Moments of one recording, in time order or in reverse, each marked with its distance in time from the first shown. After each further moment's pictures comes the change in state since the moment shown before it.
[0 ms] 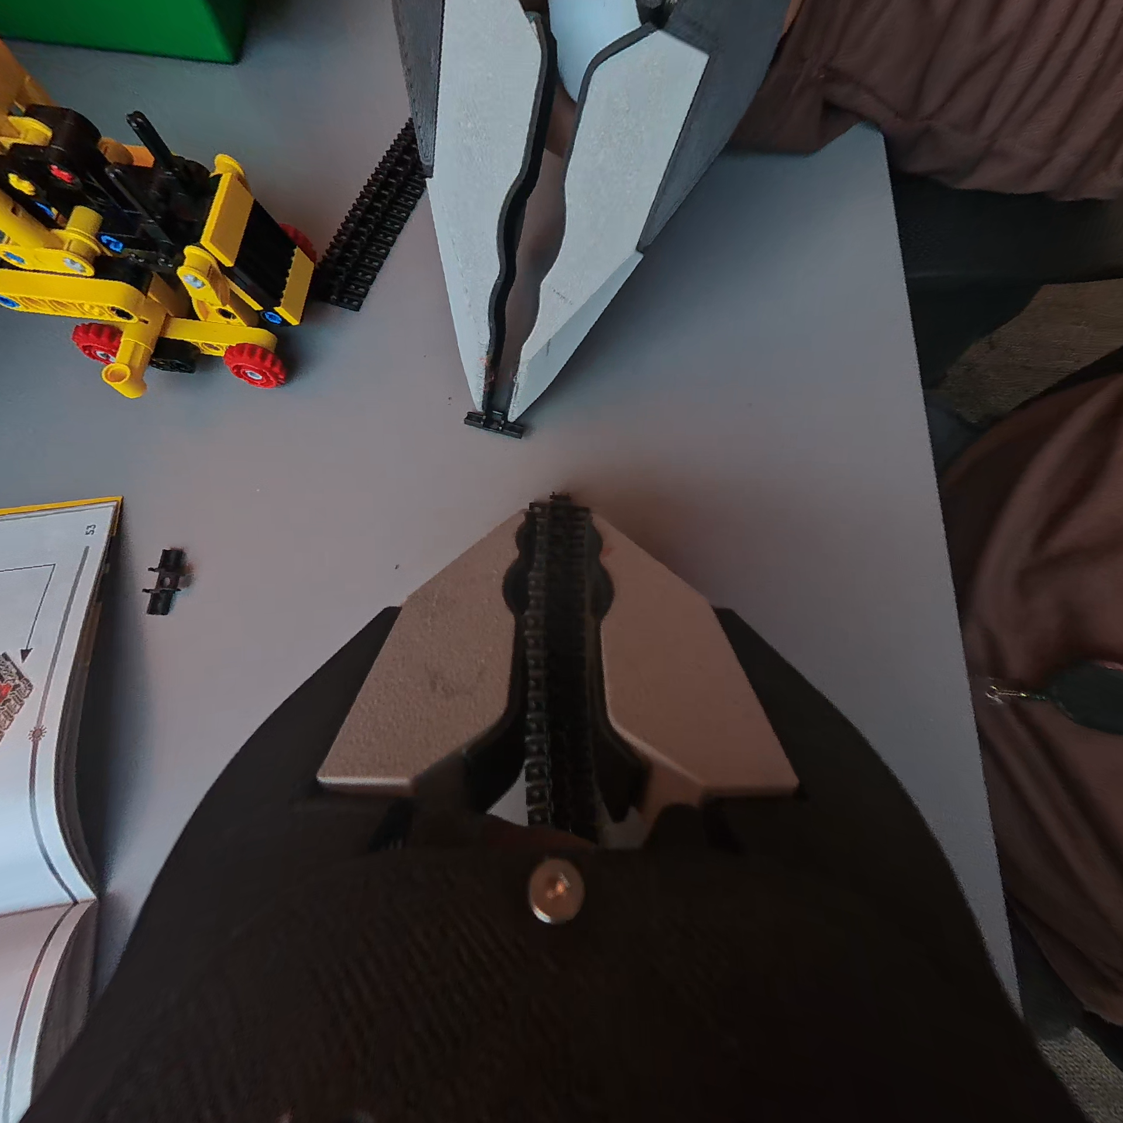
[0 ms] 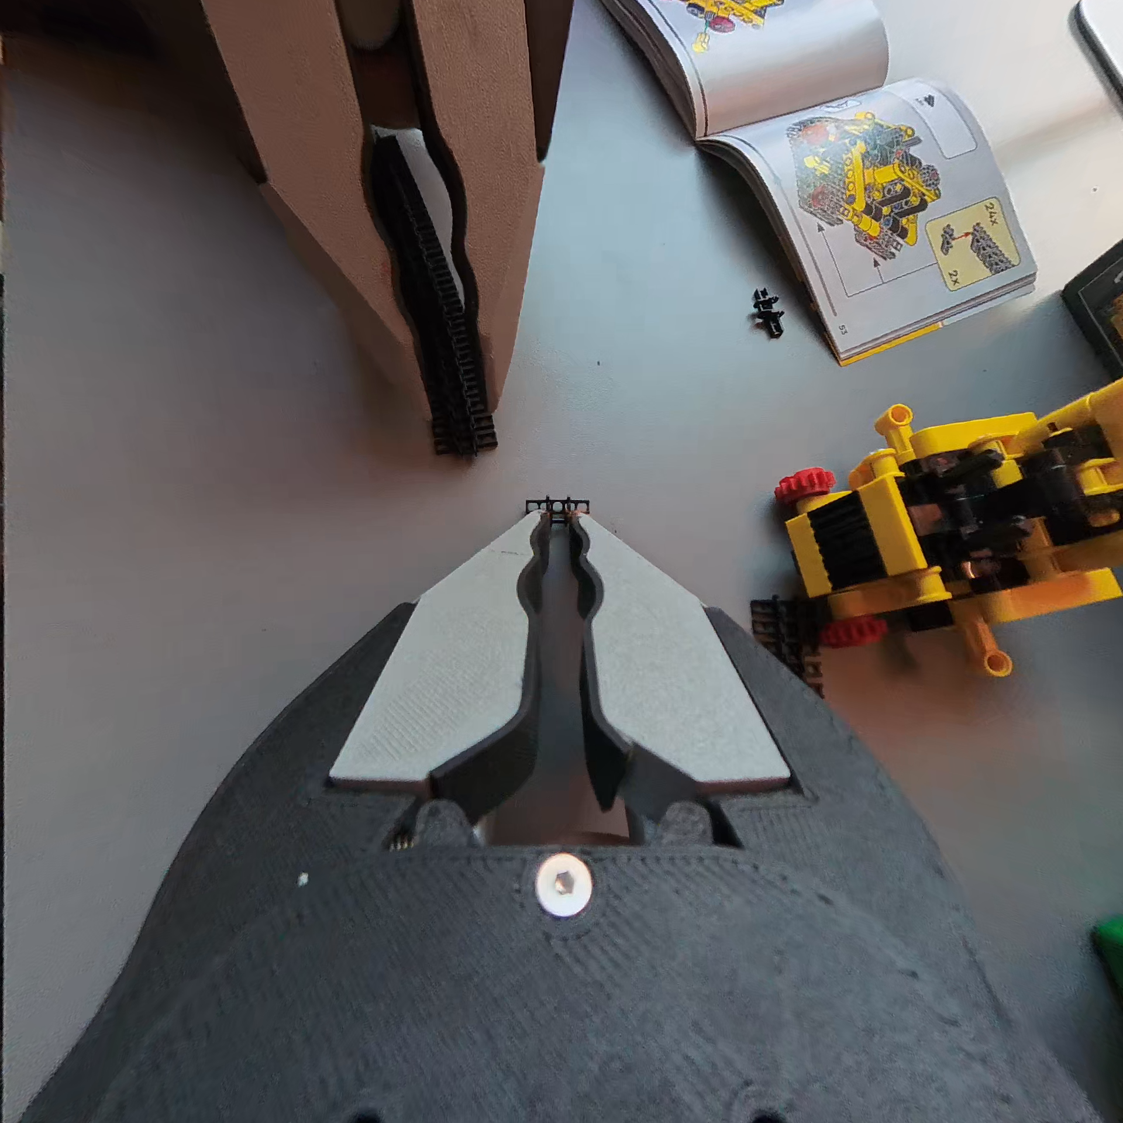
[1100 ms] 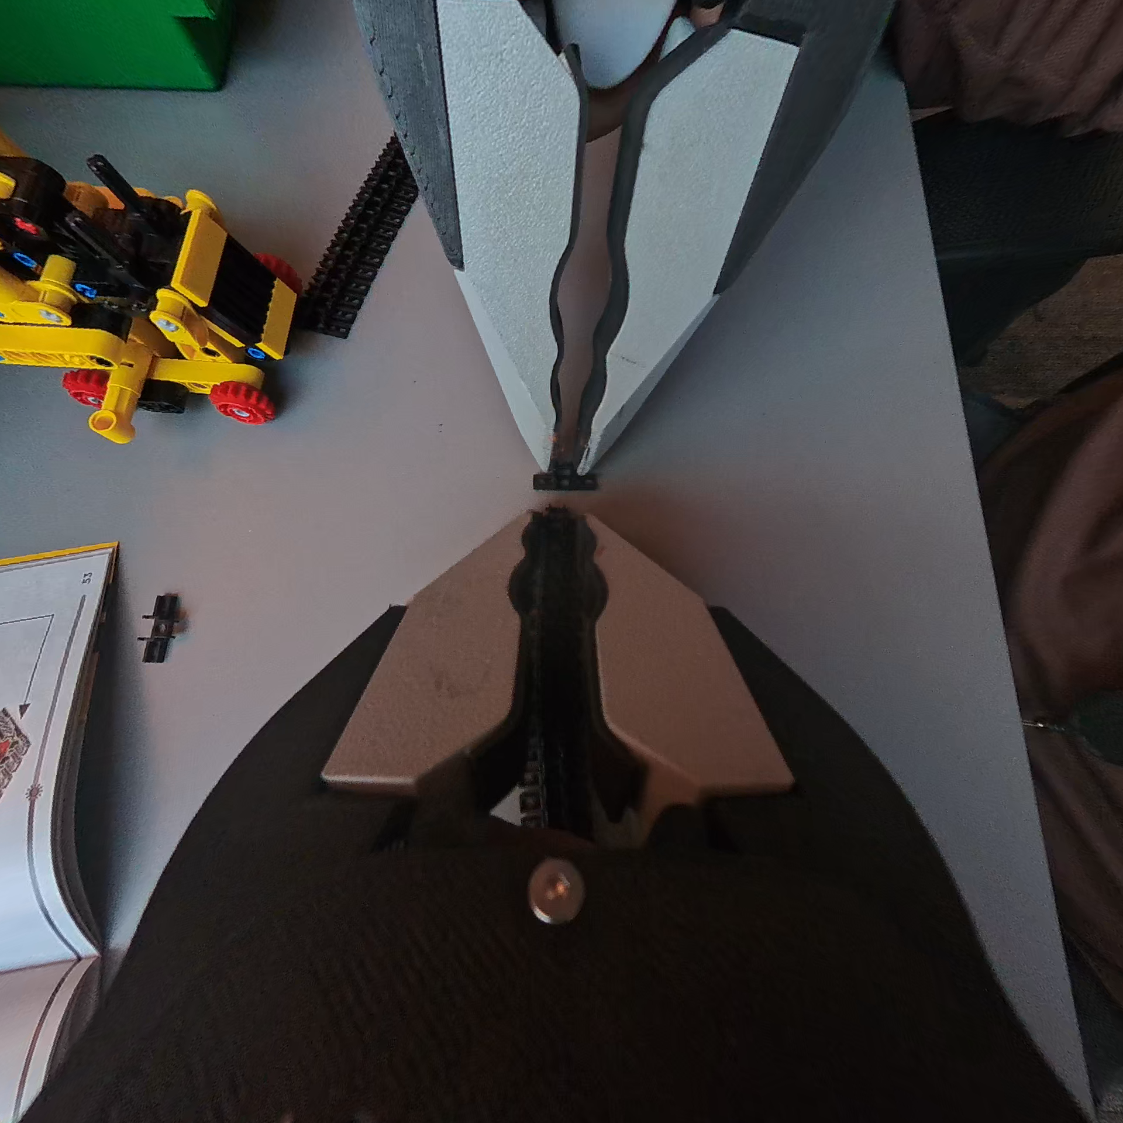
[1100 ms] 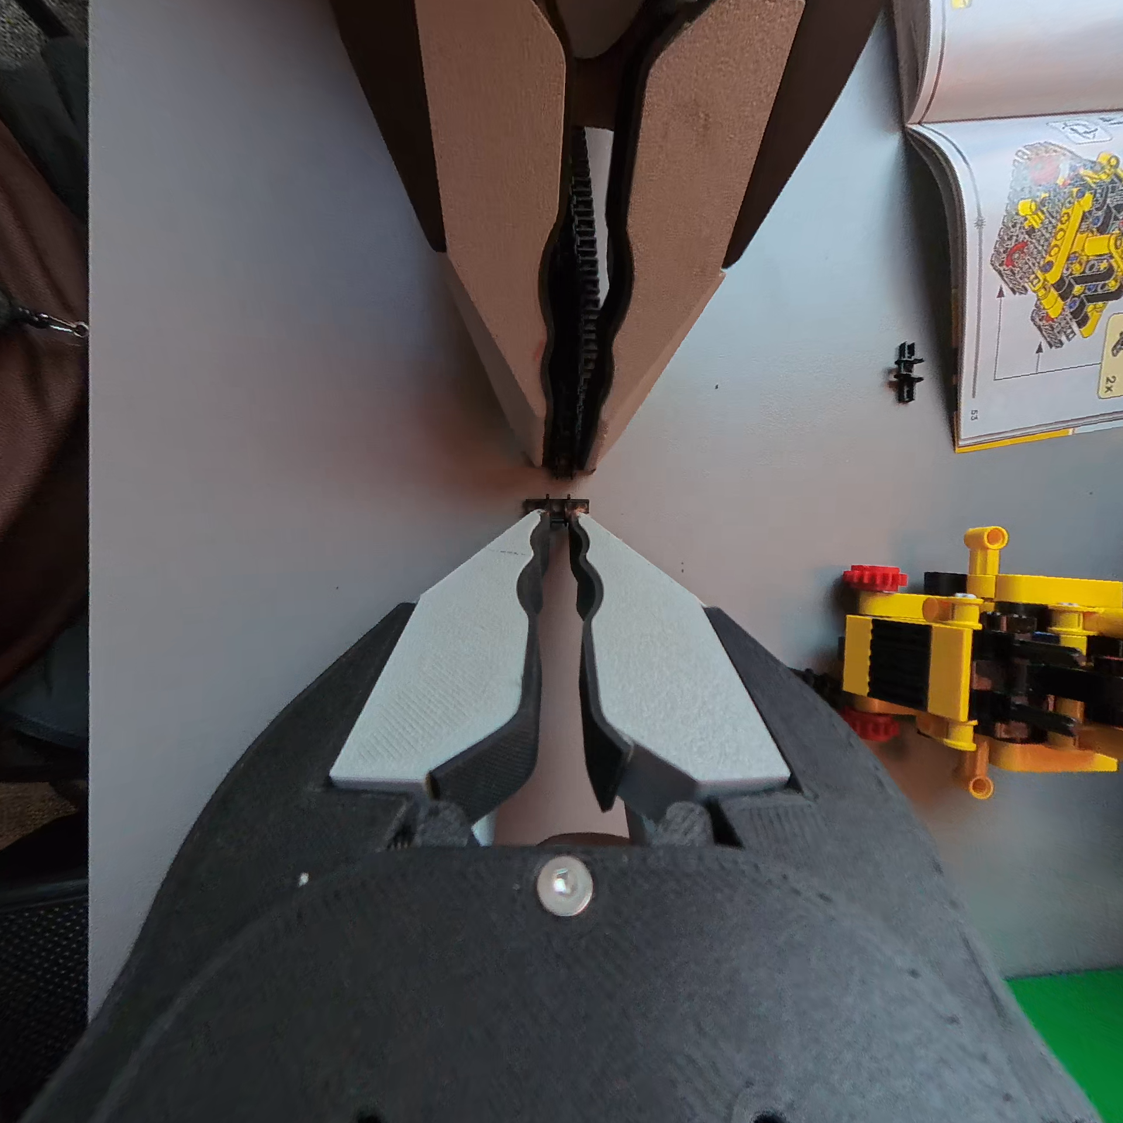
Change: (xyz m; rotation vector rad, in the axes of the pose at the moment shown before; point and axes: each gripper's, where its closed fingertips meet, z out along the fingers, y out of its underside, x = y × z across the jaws) left arm 0.000 -0.004 0.014 -0.011 -0.032 0.057; right arm -0.028 -0.001 0.003 -0.218 -0.135 -0.223
